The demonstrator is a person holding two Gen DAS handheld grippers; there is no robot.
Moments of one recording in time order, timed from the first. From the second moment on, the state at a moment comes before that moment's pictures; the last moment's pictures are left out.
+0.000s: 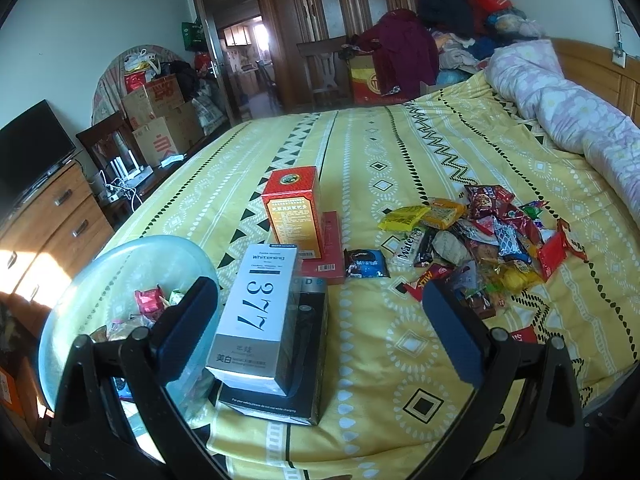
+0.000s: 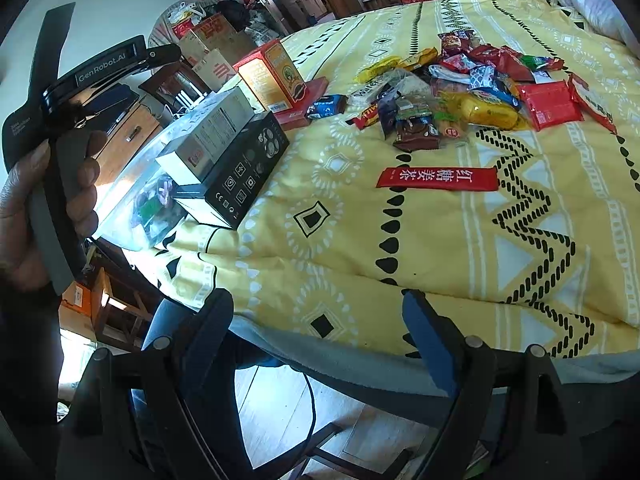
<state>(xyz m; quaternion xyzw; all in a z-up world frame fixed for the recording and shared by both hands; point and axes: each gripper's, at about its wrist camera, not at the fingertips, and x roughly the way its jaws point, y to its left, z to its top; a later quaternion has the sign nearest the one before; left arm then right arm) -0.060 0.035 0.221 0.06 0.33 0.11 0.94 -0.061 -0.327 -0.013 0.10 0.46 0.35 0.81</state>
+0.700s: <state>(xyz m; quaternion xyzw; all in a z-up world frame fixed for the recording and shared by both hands) -0.039 -0.034 0.144 0.05 0.40 -0.05 0.92 0.160 -0.395 0.011 0.12 0.41 0.26 0.87</state>
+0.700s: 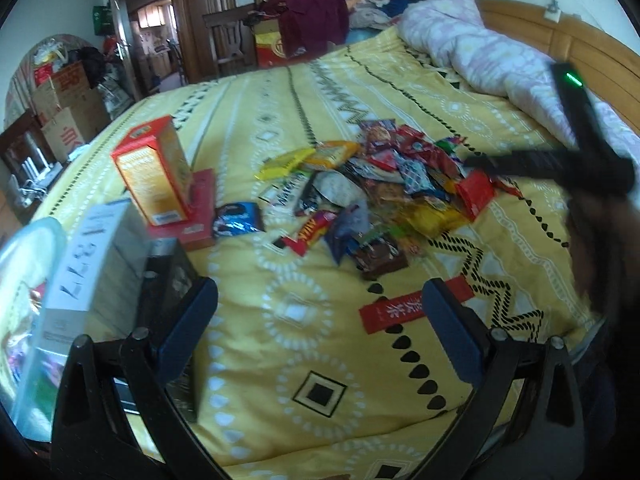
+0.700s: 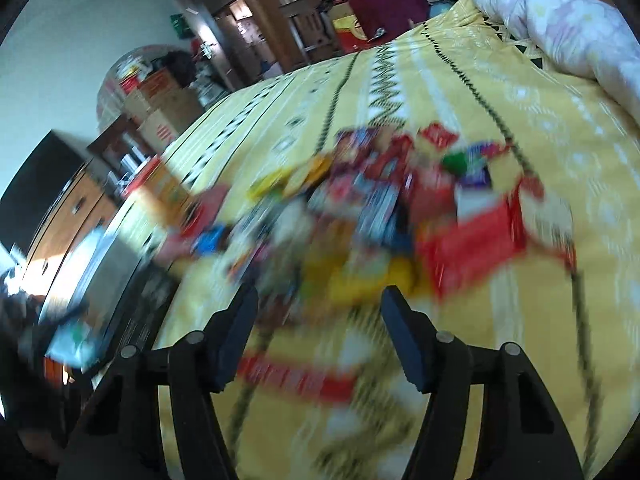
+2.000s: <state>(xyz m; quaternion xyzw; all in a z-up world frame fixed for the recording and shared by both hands) -0.079 0.008 0.126 -0.04 0.44 -0.08 0.89 0.146 -0.343 0.020 0.01 0.44 0.29 0.85</state>
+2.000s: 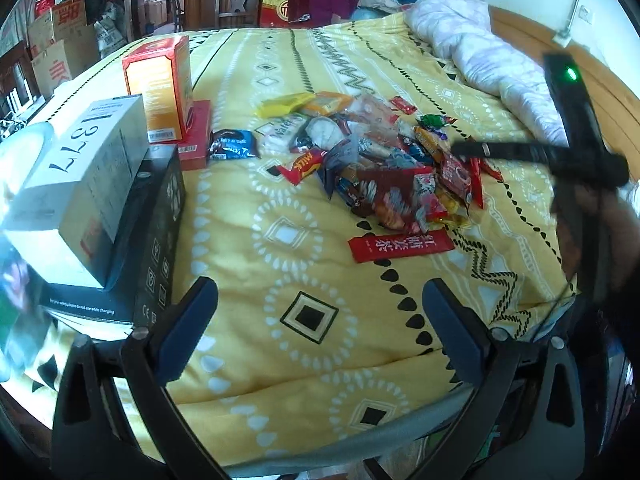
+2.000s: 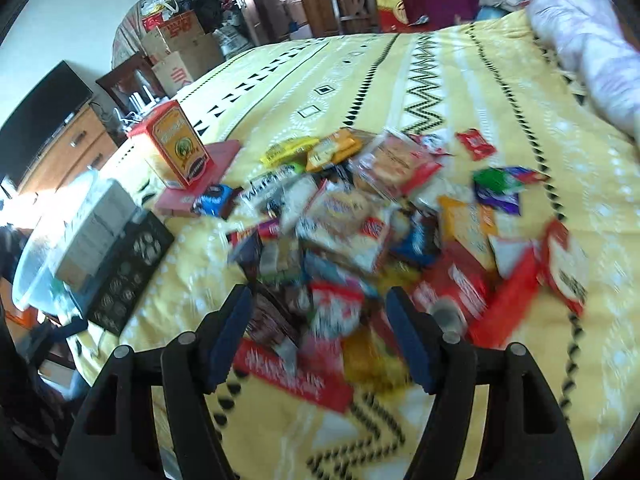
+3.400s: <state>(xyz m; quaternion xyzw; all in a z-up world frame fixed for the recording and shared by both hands) -0.060 -0.005 0.119 -0.03 0.43 -0.10 0.90 0.054 -0.323 -0.030 0.03 0.44 0.30 0.85</state>
